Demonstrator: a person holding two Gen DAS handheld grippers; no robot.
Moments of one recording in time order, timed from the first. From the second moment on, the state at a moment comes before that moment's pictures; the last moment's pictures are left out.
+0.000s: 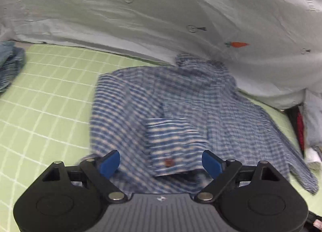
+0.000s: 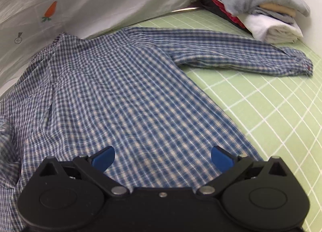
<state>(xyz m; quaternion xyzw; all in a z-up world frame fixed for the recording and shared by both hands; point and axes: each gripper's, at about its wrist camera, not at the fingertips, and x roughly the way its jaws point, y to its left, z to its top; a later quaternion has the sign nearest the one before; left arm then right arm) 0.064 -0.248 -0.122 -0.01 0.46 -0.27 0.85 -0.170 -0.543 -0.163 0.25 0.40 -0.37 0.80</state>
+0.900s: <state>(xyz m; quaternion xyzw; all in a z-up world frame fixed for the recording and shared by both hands) 0.079 -0.155 -0.198 0.07 0.55 -0.11 0.83 -0.029 -0.387 -0.140 0.11 0.41 -0.18 0.89</state>
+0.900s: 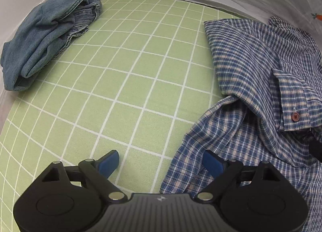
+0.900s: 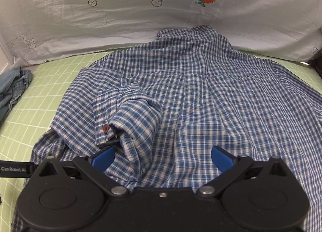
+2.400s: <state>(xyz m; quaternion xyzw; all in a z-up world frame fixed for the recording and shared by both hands) 0.079 -0.160 -0.205 0.06 0.54 -0.09 0.83 -0.079 -0.500 -0.137 0.22 0.35 -0.33 0.85</state>
